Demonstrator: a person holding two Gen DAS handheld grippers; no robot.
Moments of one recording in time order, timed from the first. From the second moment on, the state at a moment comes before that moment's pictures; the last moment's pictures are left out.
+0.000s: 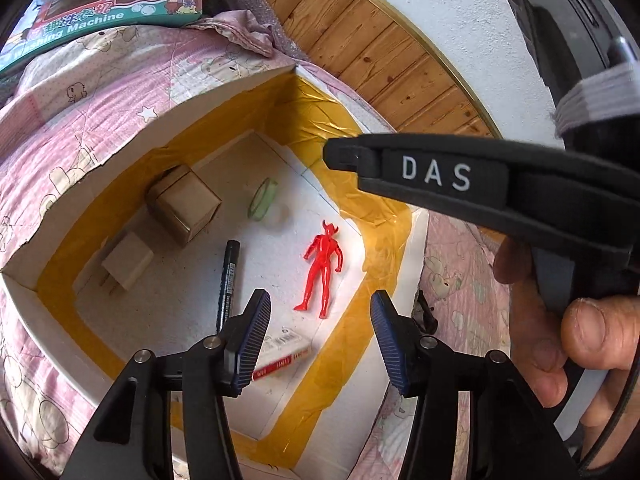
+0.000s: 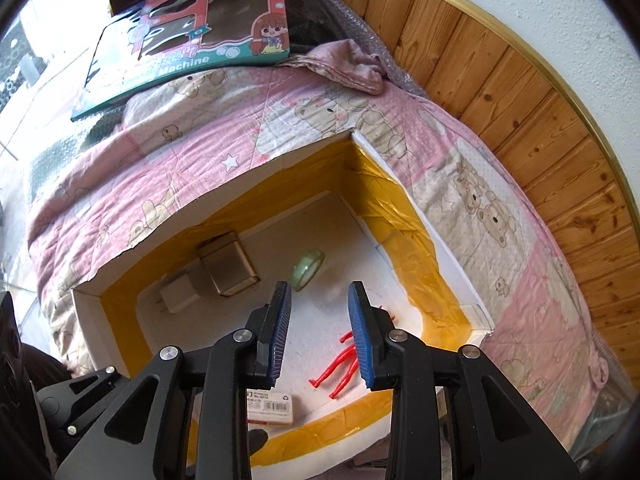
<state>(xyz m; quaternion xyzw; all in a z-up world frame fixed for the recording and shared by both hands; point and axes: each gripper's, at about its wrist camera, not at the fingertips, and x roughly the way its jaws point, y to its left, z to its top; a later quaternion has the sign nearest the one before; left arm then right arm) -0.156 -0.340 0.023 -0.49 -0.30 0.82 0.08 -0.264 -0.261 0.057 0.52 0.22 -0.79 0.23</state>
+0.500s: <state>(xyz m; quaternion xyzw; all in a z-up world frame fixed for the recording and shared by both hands) -0.143 -0.370 0.058 -0.41 -0.28 0.87 0.02 -0.217 -0.194 0.109 0.45 0.07 -0.86 0.24</state>
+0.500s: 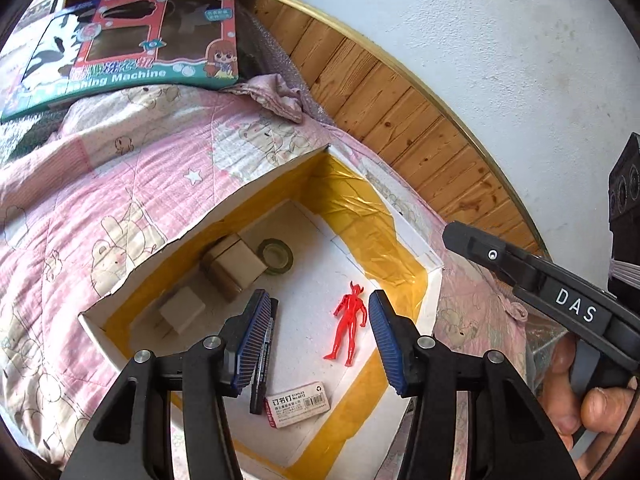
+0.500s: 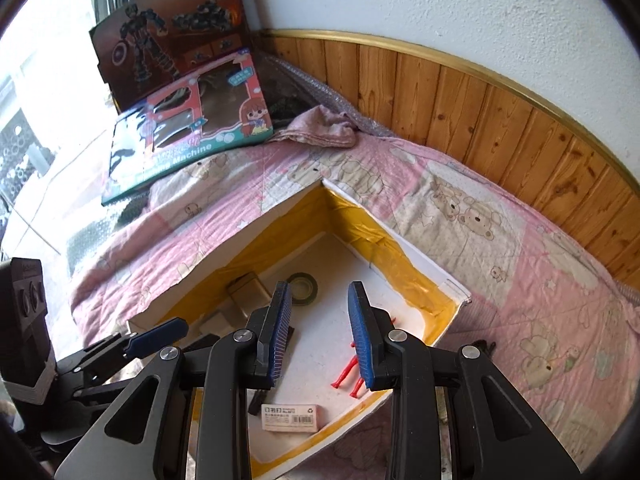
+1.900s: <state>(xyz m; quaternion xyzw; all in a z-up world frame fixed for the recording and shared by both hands) -0.075 -0.156 0.035 -0.39 0.02 0.88 0.27 -0.134 0.048 -0.047 0.53 -0.11 -0.84 0.07</state>
